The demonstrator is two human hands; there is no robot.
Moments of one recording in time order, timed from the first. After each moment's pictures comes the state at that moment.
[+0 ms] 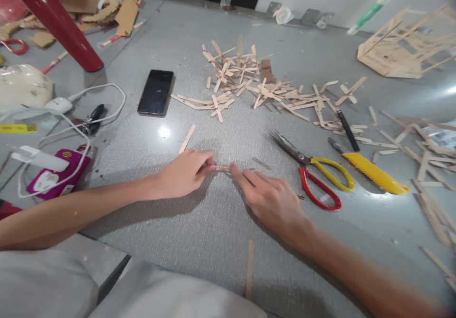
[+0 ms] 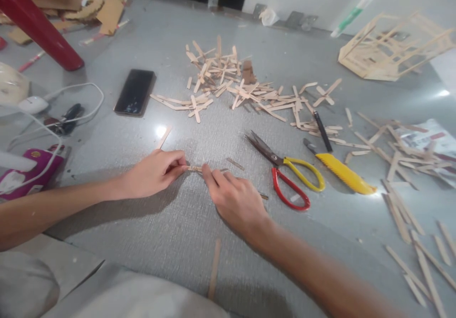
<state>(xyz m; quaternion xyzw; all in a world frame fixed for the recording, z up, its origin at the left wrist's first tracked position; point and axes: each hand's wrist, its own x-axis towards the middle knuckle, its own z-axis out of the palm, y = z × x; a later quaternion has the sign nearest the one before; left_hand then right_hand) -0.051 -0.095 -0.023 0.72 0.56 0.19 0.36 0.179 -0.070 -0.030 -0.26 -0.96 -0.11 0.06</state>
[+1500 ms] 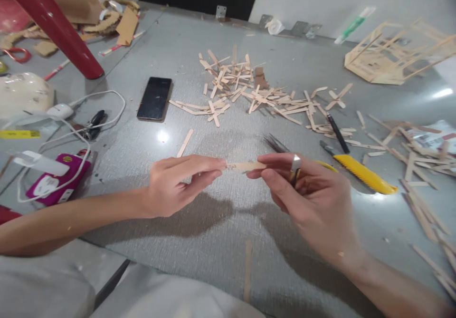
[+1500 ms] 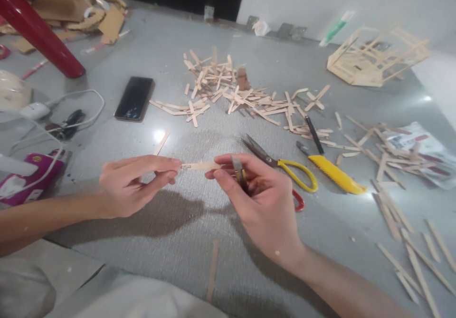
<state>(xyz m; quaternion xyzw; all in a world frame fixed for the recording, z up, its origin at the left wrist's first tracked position) -0.043 -0.125 0.007 0.74 0.46 0.48 0.09 0.177 -0.076 0.032 -0.46 -0.67 0.46 0.36</state>
